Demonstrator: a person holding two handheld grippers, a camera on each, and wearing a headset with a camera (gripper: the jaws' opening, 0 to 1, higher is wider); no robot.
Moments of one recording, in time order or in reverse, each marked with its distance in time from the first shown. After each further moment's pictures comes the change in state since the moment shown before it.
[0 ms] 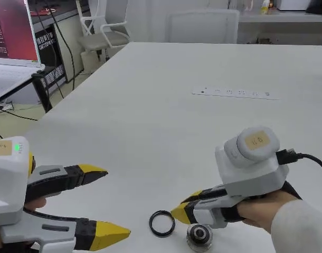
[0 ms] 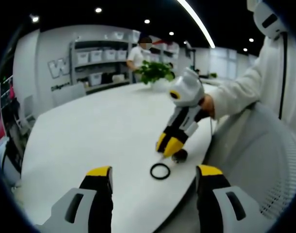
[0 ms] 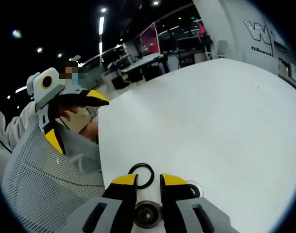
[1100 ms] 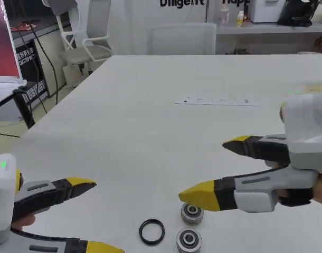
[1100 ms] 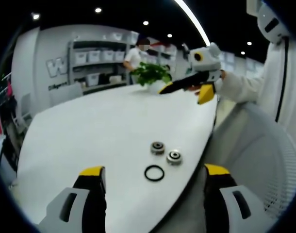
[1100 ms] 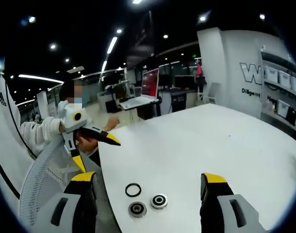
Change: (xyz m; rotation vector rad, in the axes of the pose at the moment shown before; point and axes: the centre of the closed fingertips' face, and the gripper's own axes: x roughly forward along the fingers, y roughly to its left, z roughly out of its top) left arm 0.001 -0.008 0.002 -0.017 -0.019 -0.035; right arm -0.124 0.011 0.054 -0.169 -0.278 -0.157
